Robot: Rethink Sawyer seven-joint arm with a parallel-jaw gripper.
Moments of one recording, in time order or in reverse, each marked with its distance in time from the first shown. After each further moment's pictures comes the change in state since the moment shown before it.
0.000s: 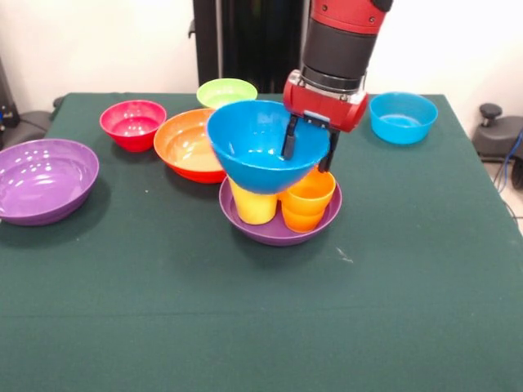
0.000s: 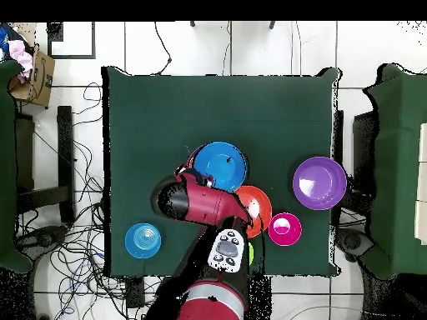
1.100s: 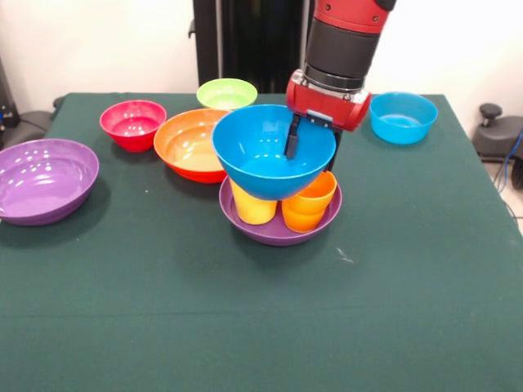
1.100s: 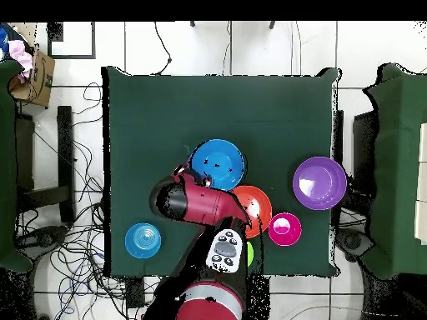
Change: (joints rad) arm 0.005 -0.002 0.000 0.001 0.000 0.000 0.000
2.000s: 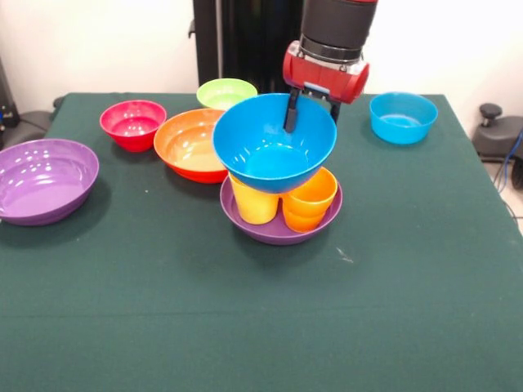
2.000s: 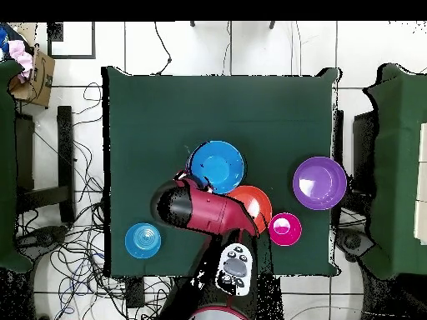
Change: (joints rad) arm -0.032 -0.097 0.016 0.064 0.000 0.082 0.000
